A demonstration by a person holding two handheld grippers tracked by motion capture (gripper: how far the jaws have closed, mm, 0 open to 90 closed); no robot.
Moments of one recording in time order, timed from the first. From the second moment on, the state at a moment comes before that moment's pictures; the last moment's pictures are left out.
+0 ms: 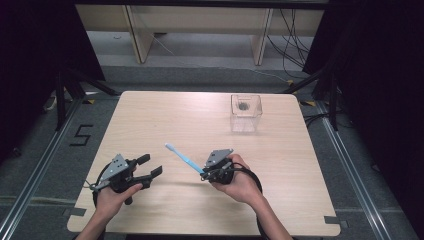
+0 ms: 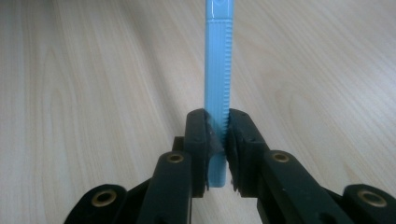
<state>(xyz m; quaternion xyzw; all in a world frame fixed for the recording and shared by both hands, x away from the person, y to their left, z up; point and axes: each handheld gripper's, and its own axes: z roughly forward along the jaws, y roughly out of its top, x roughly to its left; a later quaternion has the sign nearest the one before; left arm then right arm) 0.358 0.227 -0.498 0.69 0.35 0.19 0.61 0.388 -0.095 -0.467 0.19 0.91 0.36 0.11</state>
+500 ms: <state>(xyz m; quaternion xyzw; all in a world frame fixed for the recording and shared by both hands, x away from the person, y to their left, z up) 0.372 0.200 -0.479 0.68 0.33 0.15 0.64 0.381 -0.099 -0.476 0.24 0.86 0.43 0.14</state>
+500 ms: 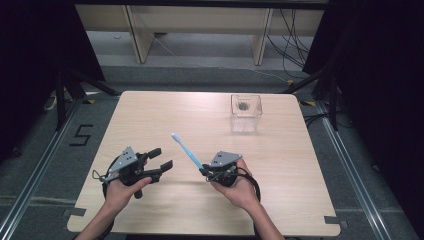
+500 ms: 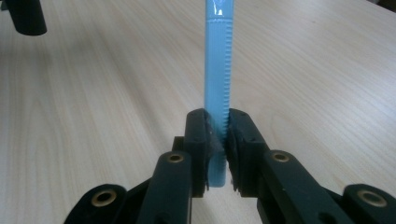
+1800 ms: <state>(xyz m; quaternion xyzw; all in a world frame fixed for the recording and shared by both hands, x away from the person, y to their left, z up) 0.399 0.167 -0.464 0.65 0.33 0.10 0.68 0.379 -0.070 -0.478 0.28 0.82 0.48 0.17</state>
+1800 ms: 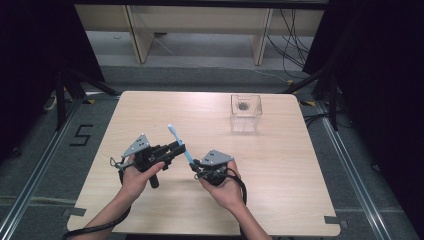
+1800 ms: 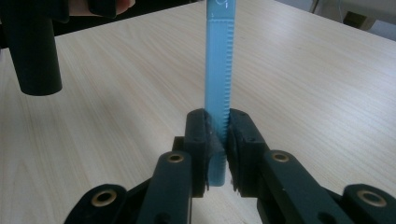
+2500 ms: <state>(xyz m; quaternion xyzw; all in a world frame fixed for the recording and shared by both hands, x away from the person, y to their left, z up) 0.399 0.158 -0.461 0.66 0.30 0.09 0.68 0.380 -0.061 -0.479 0.30 0.82 0.46 0.16</state>
